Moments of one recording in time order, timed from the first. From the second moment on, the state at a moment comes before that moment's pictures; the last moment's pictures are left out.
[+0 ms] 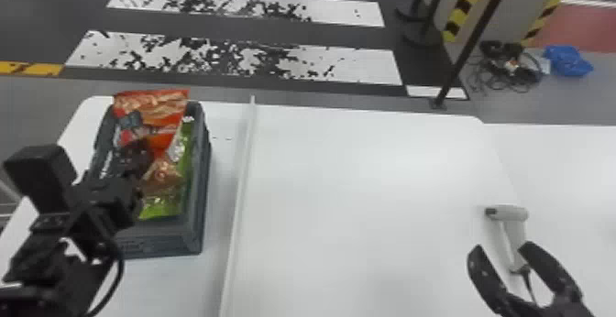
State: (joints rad) left arm 0.44 0.05 0.08 -2.13 0.21 0.40 -0.02; right arm 0.89 -0.13 -0.31 -1.99 -0.41 -0.19 0.39
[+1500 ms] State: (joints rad) left arm 0.29 0.01 -0.71 -1.60 -0.18 0.08 -0.14; right arm 0.87 -0.10 -0.35 -2.09 -0.44 -0.18 0.38
